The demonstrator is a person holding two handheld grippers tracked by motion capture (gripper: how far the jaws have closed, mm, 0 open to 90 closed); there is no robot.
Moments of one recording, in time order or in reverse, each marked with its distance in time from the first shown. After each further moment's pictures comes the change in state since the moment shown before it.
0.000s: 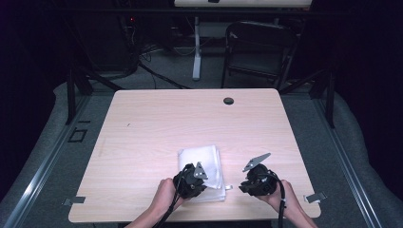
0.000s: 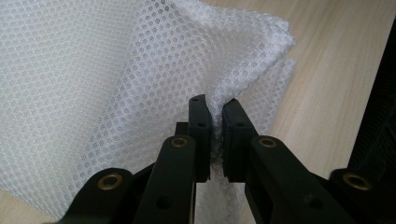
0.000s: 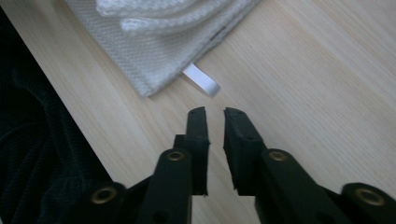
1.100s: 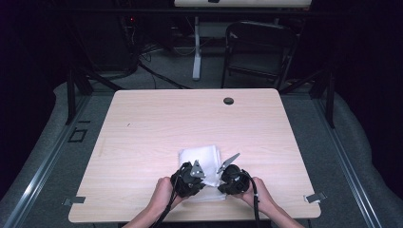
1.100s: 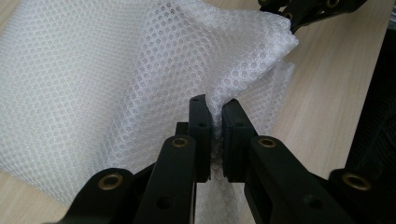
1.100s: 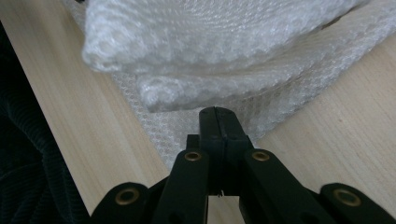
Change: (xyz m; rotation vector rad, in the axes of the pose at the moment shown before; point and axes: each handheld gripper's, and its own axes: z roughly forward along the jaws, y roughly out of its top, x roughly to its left) left arm 0.002 -0.001 -0.010 -0.036 0.018 -0.001; right arm 0.020 0.037 0.063 0.045 0.087 -0.055
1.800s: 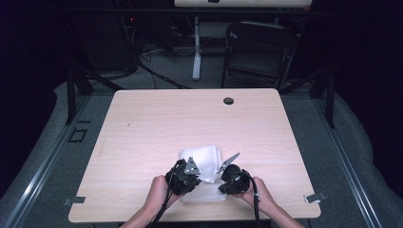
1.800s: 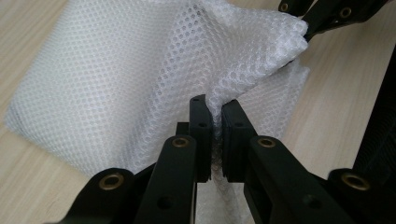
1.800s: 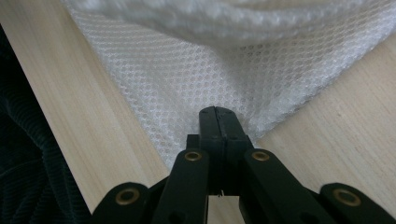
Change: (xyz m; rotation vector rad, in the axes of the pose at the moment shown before) left arm 0.007 -0.004 -0.014 -0.034 0.042 -0.040; right arm 0.000 0.000 0.000 0.007 -0.002 0.017
